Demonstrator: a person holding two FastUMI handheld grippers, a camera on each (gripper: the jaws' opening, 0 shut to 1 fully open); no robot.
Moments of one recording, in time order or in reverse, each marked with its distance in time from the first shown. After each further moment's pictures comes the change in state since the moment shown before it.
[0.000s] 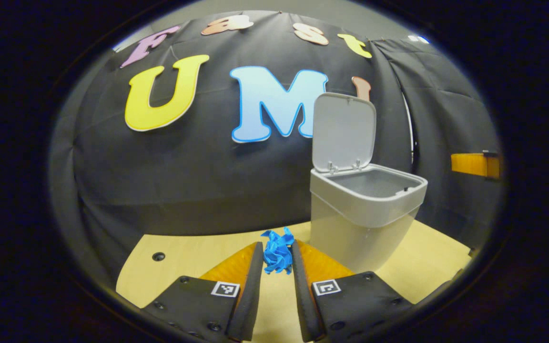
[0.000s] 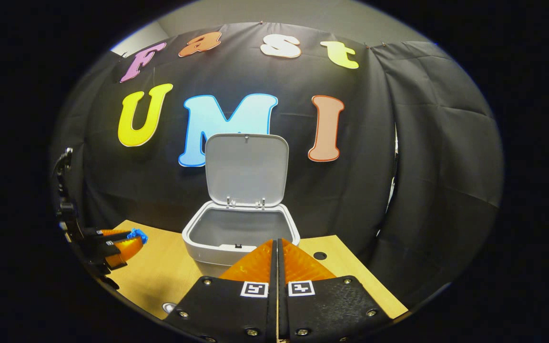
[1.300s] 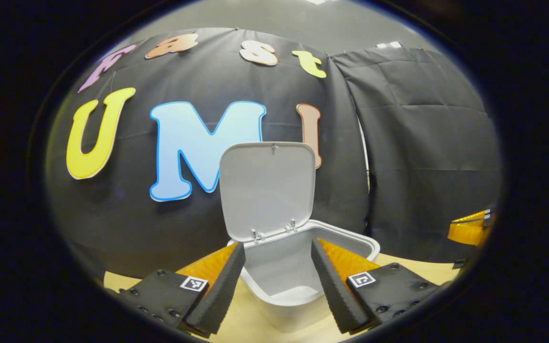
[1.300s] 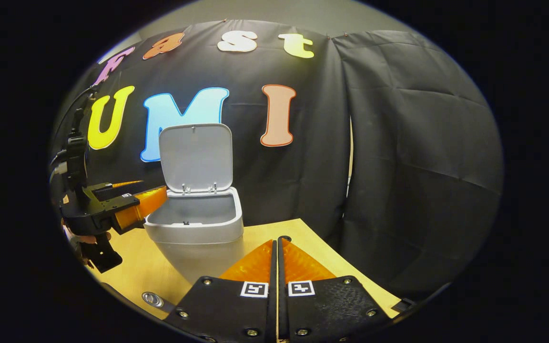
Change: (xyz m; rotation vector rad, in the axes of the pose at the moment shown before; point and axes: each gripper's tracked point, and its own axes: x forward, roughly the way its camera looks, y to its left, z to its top) left arm 0.066 -0.137 0.116 0.055 -0.158 -0.262; right arm -0.034 -0.064 -0.037 0.091 0.065 -0.179
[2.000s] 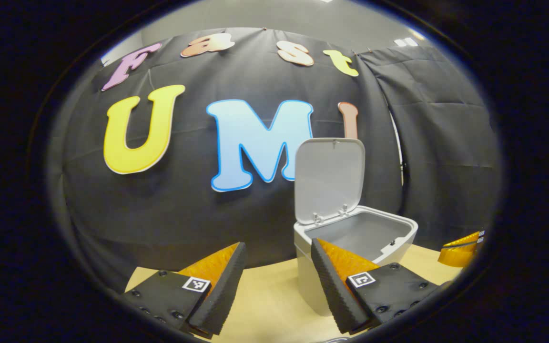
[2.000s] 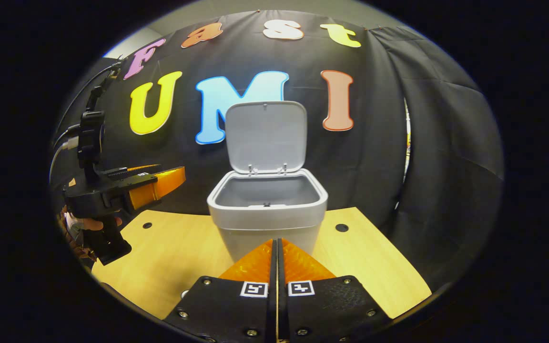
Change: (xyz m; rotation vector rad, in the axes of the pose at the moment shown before) left arm -0.082 0.111 -0.013 -0.005 0.041 0.233; right arm -0.005 0.127 -0.039 -0.049 0.078 0.313
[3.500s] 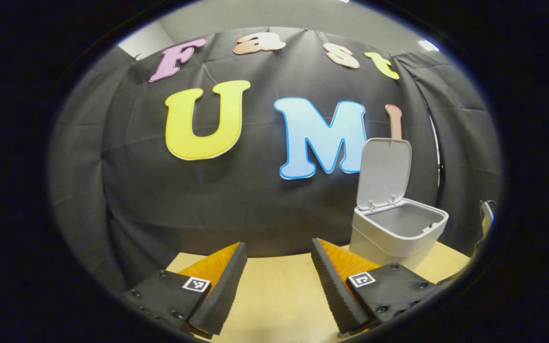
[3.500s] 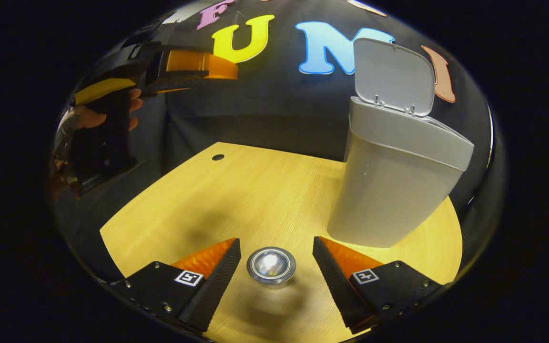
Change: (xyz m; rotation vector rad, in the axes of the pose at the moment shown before) left arm -0.070 0.108 -0.022 -0.052 0.024 0.221; right arm 0.018 0.143 -0.136 -0.219 0.320 0.420
